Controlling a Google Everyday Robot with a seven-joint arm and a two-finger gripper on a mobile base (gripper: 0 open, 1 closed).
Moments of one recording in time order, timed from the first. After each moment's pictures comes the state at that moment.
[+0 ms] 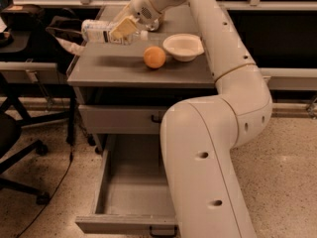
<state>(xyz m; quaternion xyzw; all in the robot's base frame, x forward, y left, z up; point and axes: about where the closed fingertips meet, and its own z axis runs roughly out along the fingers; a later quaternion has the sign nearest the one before) 0.786 0.114 0.935 -0.63 0.63 0.24 0.40</state>
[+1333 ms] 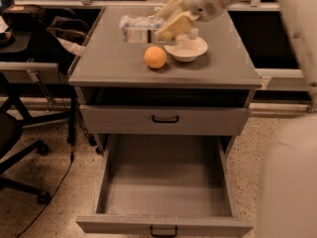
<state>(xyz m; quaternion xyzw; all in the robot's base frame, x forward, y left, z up) 0.681 -0.017 0.987 -0.66 0.59 0.23 0.41</state>
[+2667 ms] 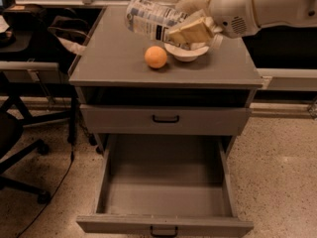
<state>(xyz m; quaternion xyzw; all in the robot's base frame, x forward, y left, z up) 0.567 -0.055 1.045 -0.56 0.63 0.13 0.53</state>
